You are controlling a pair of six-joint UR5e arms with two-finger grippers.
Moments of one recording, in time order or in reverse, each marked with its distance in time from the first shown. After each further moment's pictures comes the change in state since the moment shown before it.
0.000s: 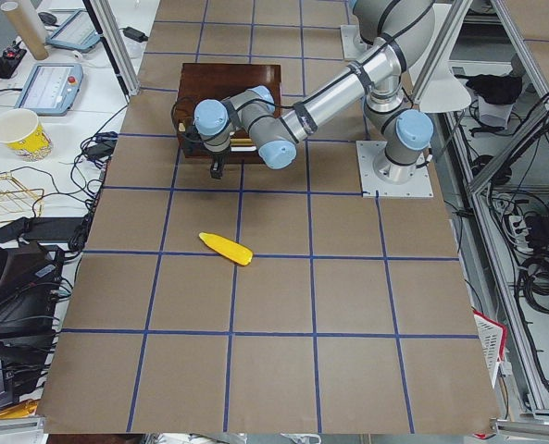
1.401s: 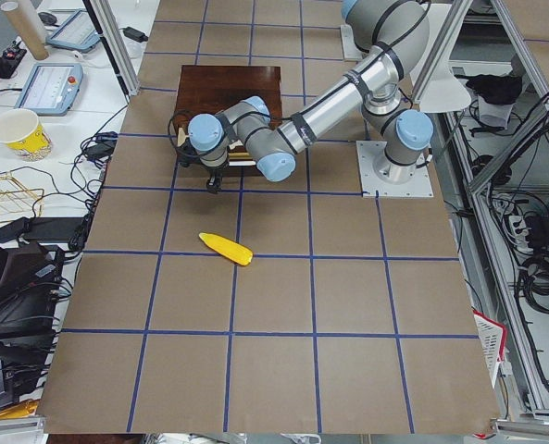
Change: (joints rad) left arm 0.056 -0.042 0.079 -0.070 0.047 0.123; right arm 0.001 0.000 0.000 0.000 0.000 0.000
